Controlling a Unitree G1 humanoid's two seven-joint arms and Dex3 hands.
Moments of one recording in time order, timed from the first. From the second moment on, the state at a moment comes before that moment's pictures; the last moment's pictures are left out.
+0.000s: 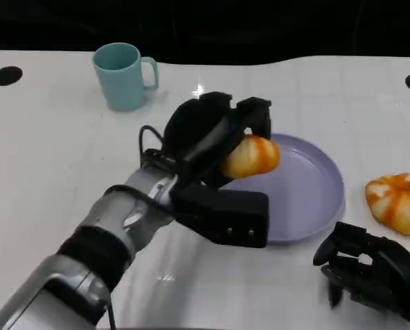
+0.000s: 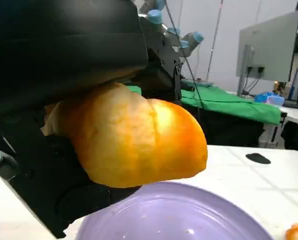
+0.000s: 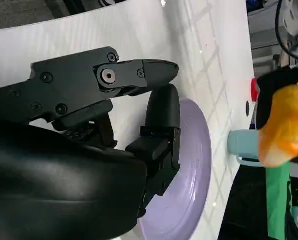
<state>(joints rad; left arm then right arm) -0.82 0.04 -0.53 0.87 0.80 -0.34 0.39 -0.14 -0.16 -0.02 0.70 0.20 -0.44 0.67</state>
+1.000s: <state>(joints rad) -0.98 -0.09 -0.65 1.16 0.83 -0.25 0.31 -0.17 -0.16 -0.03 0.75 0.22 -0.47 0.70</state>
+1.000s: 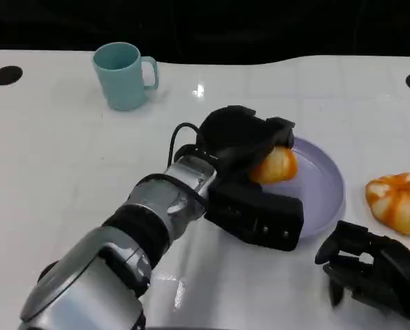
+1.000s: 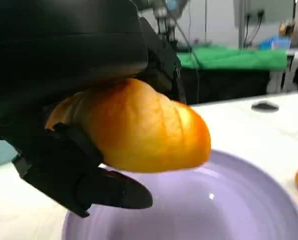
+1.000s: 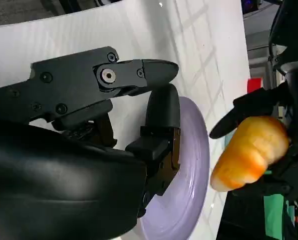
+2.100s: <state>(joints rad) -0.98 0.01 -0.66 0.96 0.75 -0.19 -0.16 -0.17 -0.16 -0.03 0.75 0.23 -0.47 0.70</state>
